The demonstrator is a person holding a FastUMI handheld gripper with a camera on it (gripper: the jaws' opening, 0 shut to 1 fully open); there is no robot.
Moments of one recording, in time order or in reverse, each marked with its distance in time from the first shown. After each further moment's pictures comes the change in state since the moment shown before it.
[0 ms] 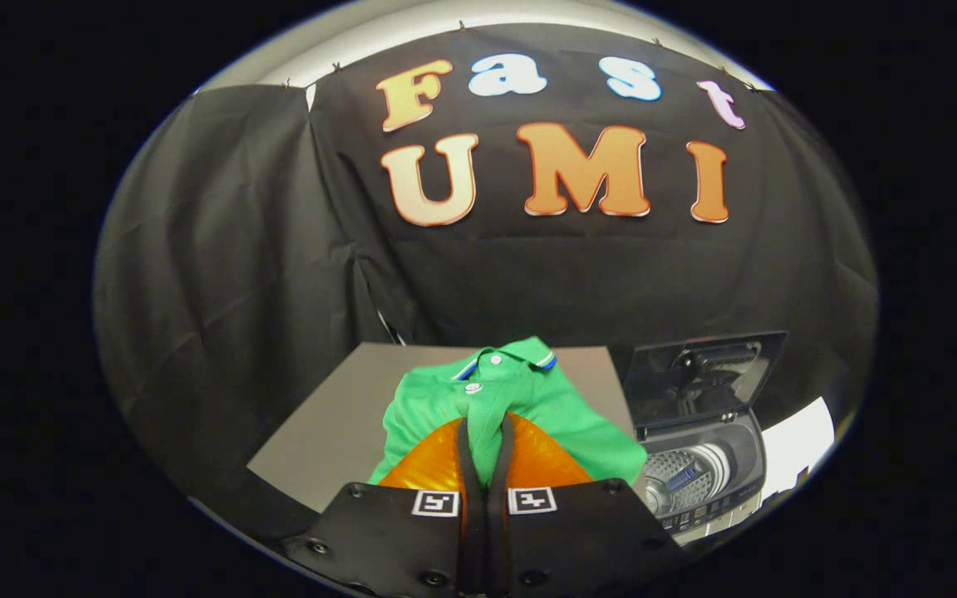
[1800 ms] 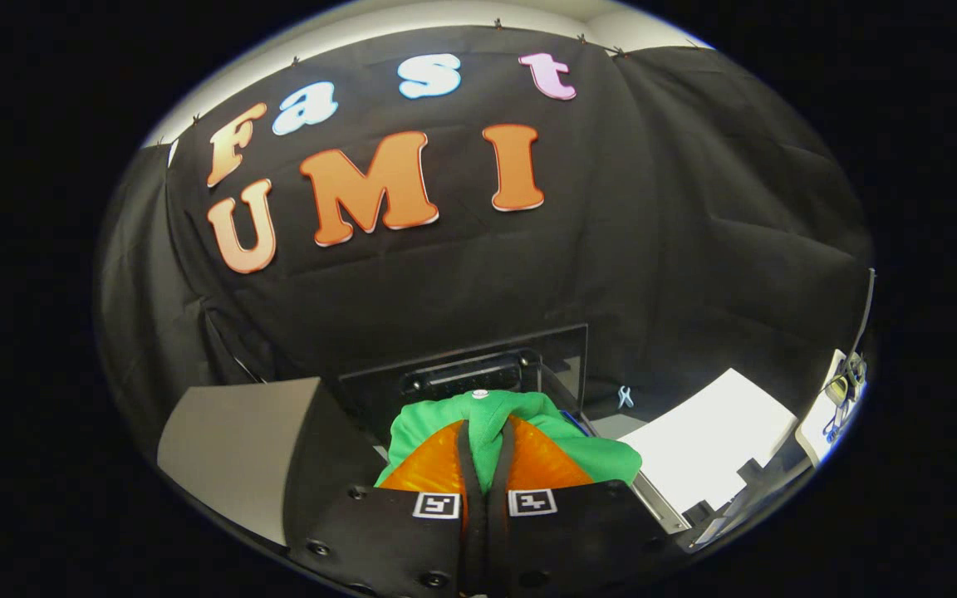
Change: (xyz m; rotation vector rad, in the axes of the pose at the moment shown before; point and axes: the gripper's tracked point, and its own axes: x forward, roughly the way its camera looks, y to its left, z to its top) arm -0.048 -0.403 -0.037 0.159 0.043 -0.380
